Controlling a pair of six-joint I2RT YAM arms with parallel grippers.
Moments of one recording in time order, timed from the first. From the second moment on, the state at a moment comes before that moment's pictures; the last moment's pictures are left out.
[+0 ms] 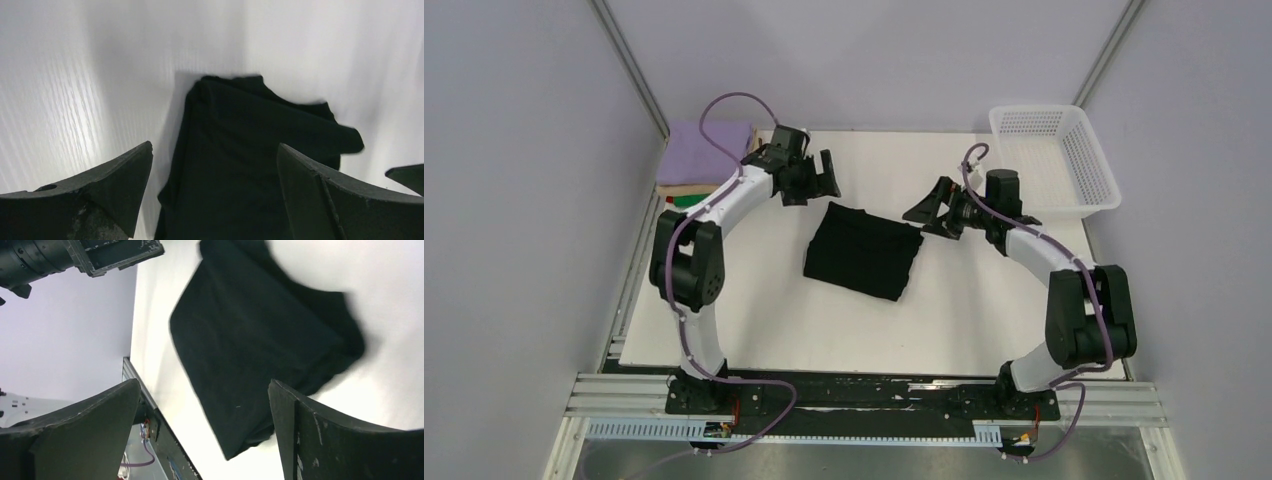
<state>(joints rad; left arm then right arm) -0.36 1.98 1.61 -0.52 0.15 -0.51 0.10 1.58 0.91 0.06 -0.80 0.63</state>
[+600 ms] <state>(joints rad) -0.48 1.82 1.14 -0.24 0.41 -0.59 0.23 1.84 1.02 0.10 -0.62 0.66</state>
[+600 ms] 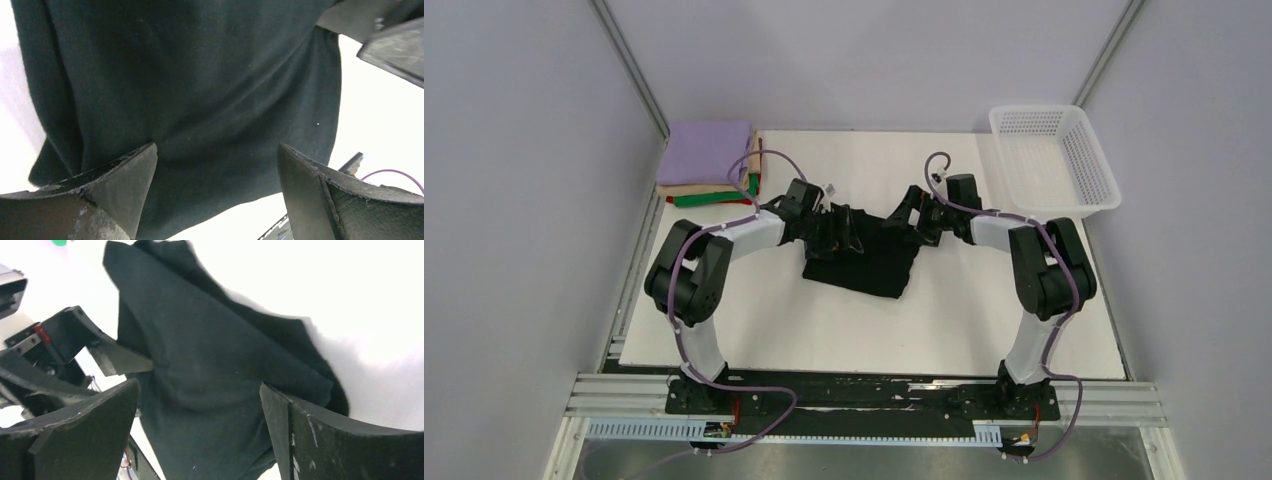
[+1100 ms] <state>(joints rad) -0.63 1.66 0.91 -0.12 0.40 -0.64 0.23 1.79 1.02 0.02 -0.55 0.59</state>
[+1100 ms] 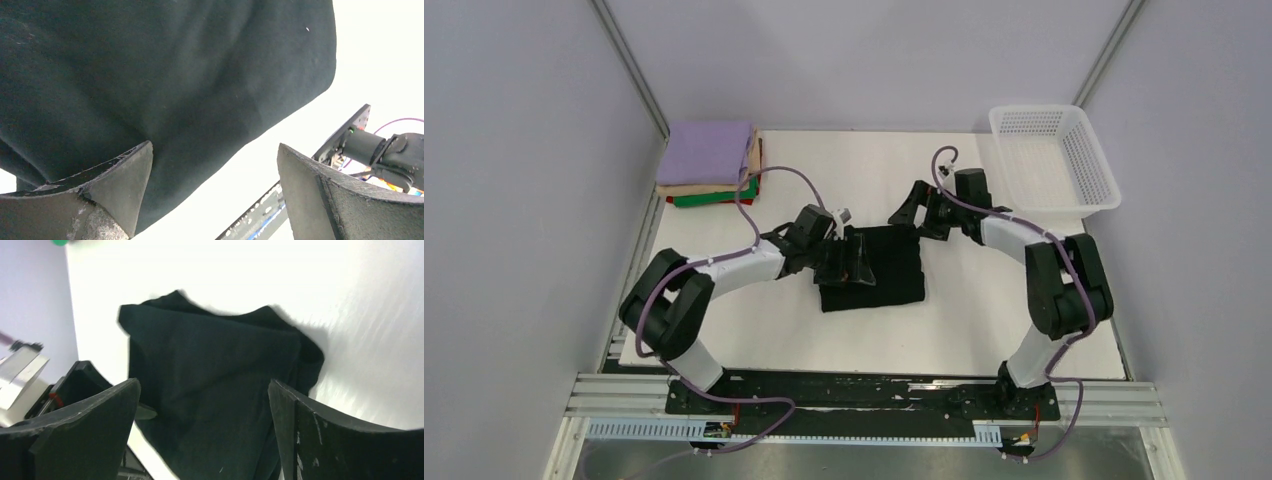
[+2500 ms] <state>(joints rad) -0.45 1.83 1.22 -0.26 0.29 -0.61 0.27 1.39 0.53 0.04 -0.71 0.70</state>
